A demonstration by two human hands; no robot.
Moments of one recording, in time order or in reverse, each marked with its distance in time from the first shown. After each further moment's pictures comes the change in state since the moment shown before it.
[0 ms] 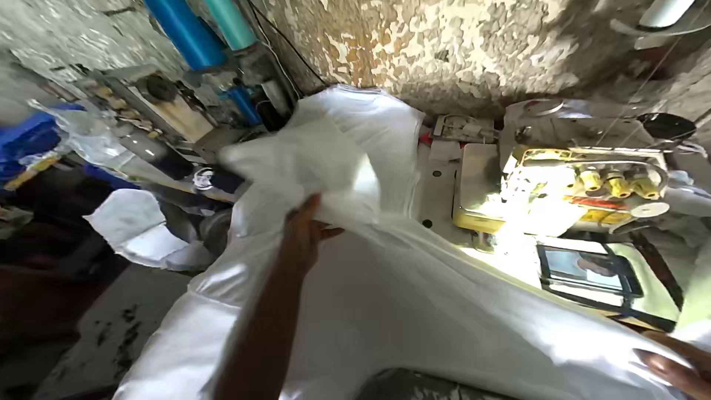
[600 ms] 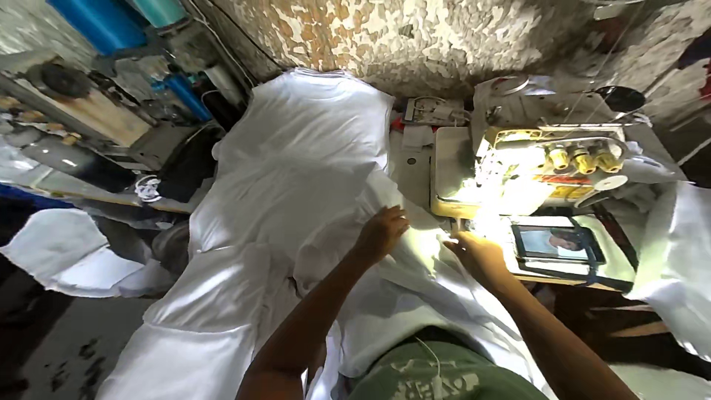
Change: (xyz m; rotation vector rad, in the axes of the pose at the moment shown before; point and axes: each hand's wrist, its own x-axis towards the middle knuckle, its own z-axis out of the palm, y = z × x) left_hand 0.039 -0.127 0.099 0.853 -0.793 0.969; right_hand 0.172 0.033 0.128 -0.736 0.091 0.012
